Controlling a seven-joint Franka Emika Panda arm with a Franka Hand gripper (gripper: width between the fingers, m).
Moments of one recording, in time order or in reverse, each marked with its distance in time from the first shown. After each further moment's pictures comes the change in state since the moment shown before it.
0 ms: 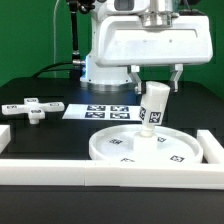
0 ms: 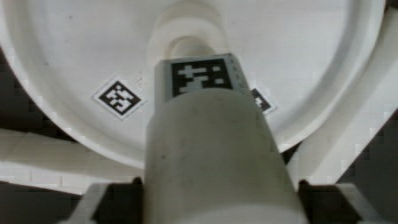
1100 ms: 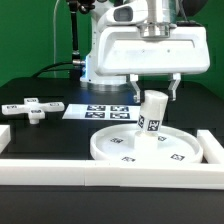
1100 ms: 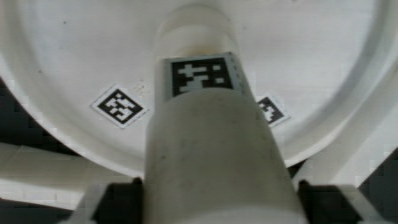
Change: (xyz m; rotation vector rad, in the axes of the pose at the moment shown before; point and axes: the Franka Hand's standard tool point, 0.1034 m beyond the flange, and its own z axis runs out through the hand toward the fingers) arm -0.008 -0.001 0.014 -0.013 0.034 -0.002
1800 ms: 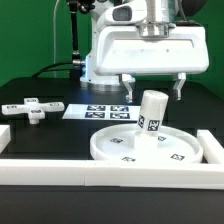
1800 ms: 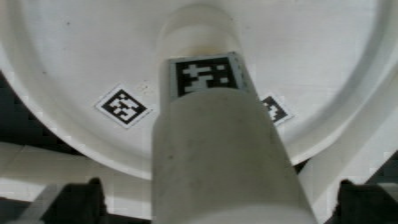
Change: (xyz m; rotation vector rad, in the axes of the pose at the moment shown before) arm 0.000 0.006 -0.002 -0.006 0.000 0.005
